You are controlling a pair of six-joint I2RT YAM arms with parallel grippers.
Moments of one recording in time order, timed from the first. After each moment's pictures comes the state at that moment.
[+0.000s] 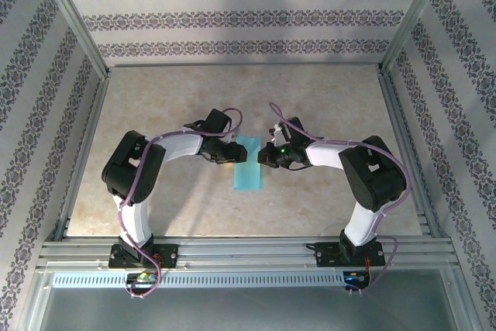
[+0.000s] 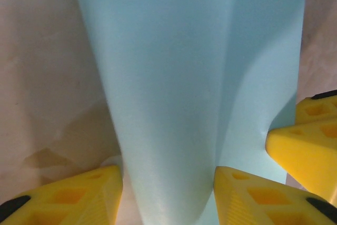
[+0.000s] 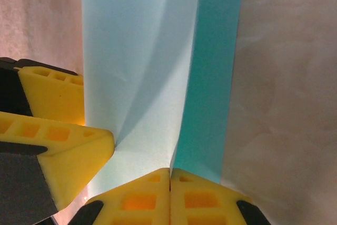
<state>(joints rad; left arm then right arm) -0.50 1.89 1.13 -0.37 0.43 -0.47 0.45 1.77 0.84 -0.03 -0.59 0.68</state>
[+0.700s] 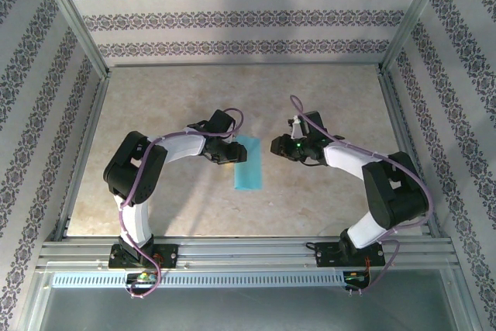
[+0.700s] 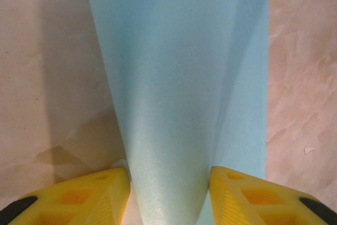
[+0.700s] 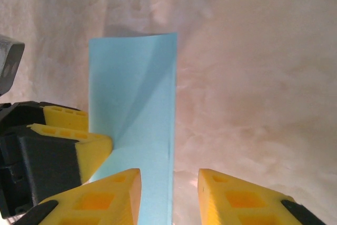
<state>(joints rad) -0.53 1.90 1.15 -0.39 0.34 -0.56 0.34 1.58 0.79 -0.12 -0.48 0.62</state>
